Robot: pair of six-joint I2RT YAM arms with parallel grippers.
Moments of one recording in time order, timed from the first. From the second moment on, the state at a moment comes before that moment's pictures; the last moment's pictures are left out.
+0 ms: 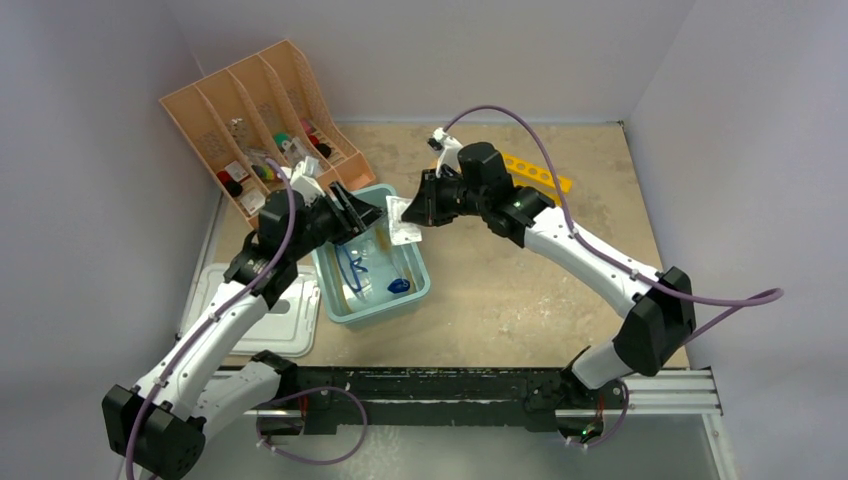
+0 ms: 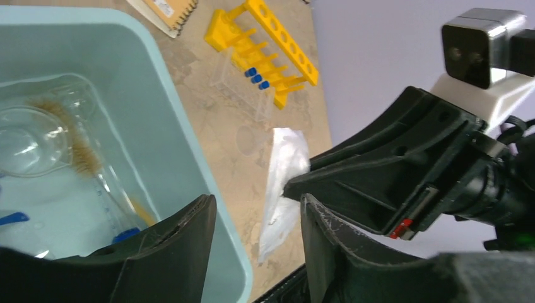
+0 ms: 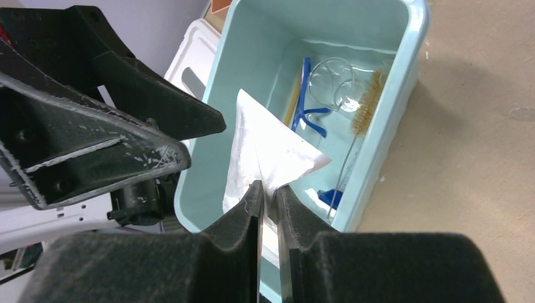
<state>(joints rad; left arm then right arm) -0.41 0.94 0.83 -0.19 0.22 -0.90 0.71 1.51 1.34 -0.32 -0.33 0.52</state>
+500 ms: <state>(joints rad) -0.41 1.00 0.83 -0.05 0.40 -0.94 0.71 1.51 1.36 -0.30 -0.46 0.52</state>
